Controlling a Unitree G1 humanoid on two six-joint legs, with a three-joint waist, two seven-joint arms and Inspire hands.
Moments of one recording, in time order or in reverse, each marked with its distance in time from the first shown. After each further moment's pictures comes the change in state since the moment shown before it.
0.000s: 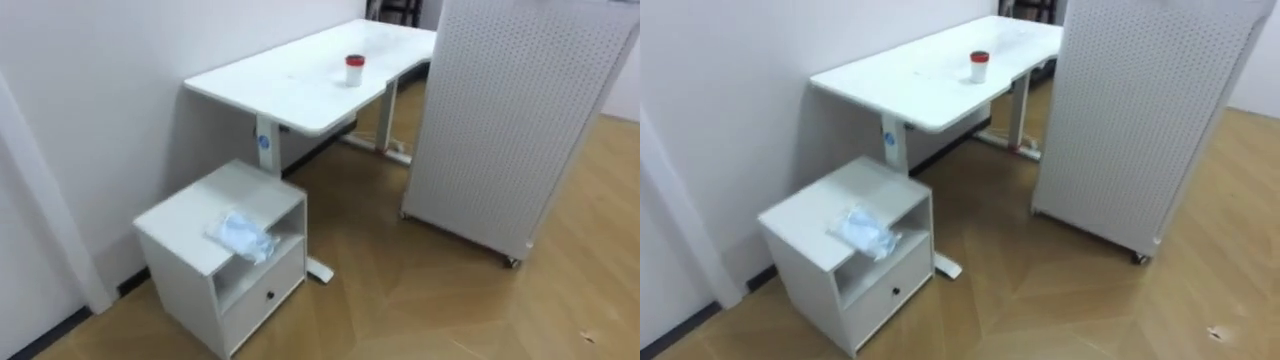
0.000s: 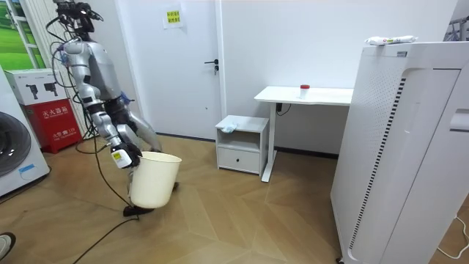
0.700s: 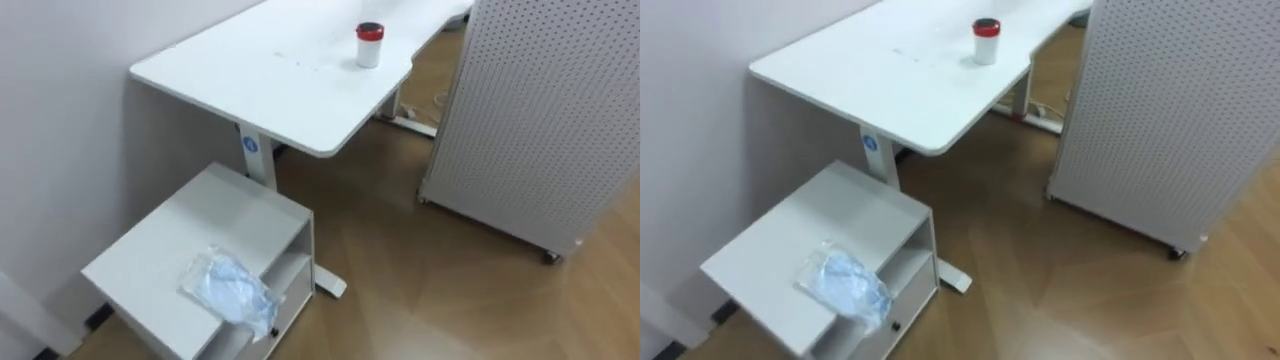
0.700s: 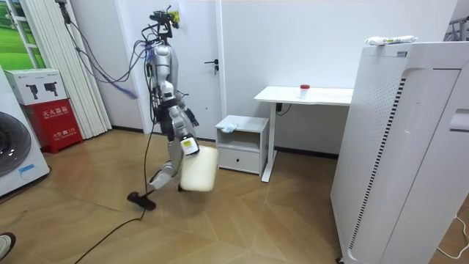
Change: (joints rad) left arm -0.209 0.011 -0.021 -0.059 -0.053 -0.065 0.063; right arm -0.092 -0.006 0.078 -0.044 -0.172 -0.026 -0.037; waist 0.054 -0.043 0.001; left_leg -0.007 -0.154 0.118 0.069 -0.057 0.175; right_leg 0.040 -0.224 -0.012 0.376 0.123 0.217
